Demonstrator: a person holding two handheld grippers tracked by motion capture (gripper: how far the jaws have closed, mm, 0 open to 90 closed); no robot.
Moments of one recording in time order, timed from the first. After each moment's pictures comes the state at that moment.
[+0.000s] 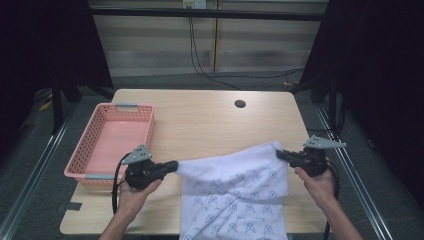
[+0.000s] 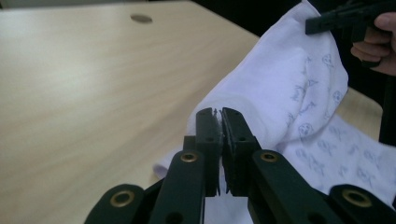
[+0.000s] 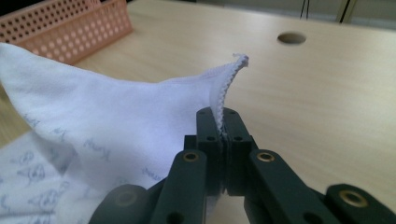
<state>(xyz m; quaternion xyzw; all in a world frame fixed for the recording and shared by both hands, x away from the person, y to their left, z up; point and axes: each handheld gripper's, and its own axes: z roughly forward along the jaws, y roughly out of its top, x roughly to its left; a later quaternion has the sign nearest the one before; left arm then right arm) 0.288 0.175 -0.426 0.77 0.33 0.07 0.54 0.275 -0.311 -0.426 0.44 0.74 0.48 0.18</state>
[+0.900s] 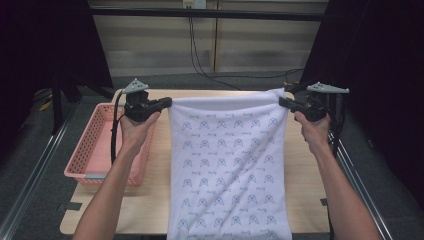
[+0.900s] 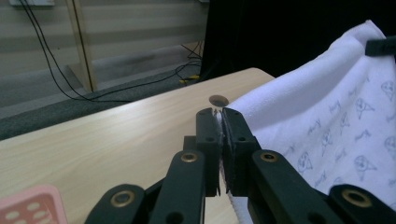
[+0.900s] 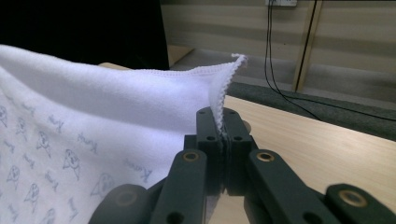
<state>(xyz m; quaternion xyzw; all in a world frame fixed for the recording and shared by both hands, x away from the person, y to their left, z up) 0.426 0.170 -0.350 0.74 0.37 0.16 0.53 0.393 -0.323 -0.359 0.46 0.69 0.51 0.23</state>
